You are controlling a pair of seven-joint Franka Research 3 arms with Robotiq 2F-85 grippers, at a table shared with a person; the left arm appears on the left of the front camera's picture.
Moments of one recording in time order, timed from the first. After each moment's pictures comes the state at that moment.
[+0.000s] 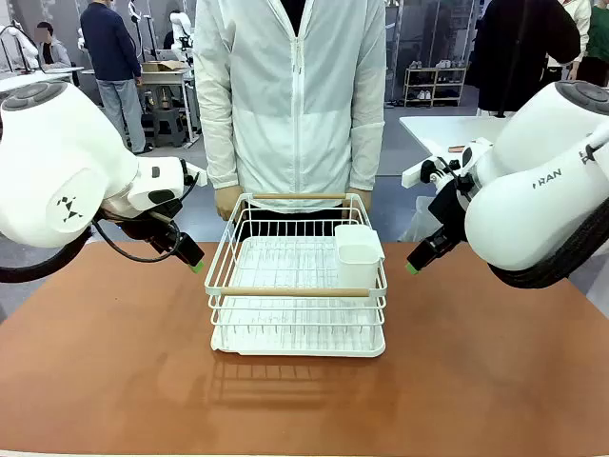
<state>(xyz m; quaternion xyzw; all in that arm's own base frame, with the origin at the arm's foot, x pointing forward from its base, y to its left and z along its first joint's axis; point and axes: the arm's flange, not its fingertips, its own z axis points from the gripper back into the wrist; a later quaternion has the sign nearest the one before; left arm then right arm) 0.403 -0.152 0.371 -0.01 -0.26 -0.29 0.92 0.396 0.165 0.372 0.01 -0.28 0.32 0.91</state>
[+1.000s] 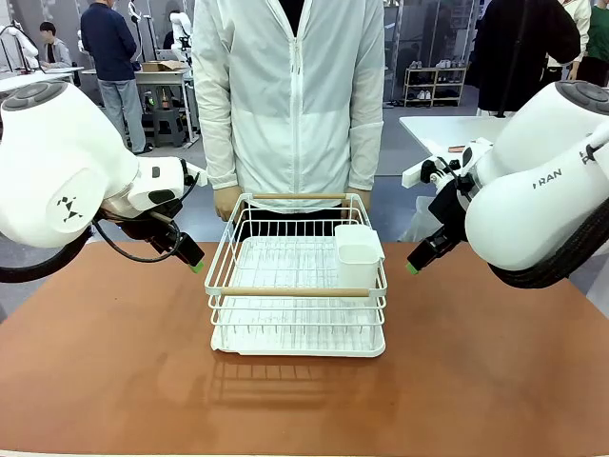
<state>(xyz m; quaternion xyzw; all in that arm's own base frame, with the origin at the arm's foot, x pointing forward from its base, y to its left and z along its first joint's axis) 0.403 -0.152 0.371 -0.01 -0.26 -0.29 0.92 0.396 0.164 0.372 0.01 -0.28 0.32 0.91</state>
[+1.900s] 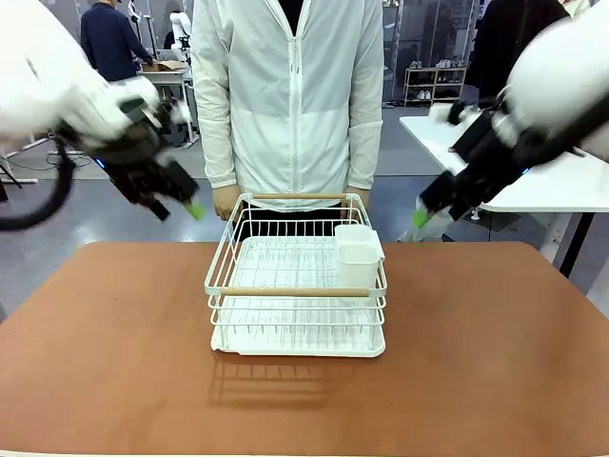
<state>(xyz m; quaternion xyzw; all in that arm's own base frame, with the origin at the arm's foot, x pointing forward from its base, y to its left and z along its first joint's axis) 0.414 -0.119 0.484 -0.23 -0.18 -0.25 0.92 0.396 0.130 0.475 0.21 -0.21 0.26 0.92</state>
